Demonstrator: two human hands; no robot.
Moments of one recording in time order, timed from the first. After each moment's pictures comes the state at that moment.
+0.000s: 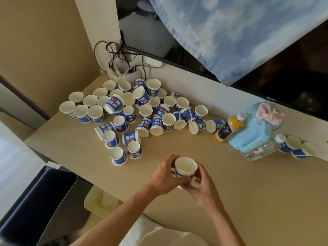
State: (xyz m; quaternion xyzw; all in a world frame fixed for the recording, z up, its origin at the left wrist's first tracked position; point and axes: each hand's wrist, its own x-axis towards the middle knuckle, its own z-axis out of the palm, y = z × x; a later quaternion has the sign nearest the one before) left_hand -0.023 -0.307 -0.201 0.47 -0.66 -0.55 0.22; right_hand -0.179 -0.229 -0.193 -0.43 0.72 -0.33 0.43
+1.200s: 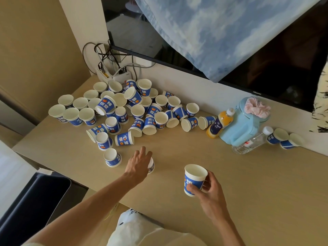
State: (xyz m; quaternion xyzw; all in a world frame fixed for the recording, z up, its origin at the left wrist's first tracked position) left_hand 0.023 -0.358 -0.262 0.51 -0.84 -0.15 -0.09; right_hand -0.194 -0.184 -0.193 -0.34 0.73 -0.42 0.42
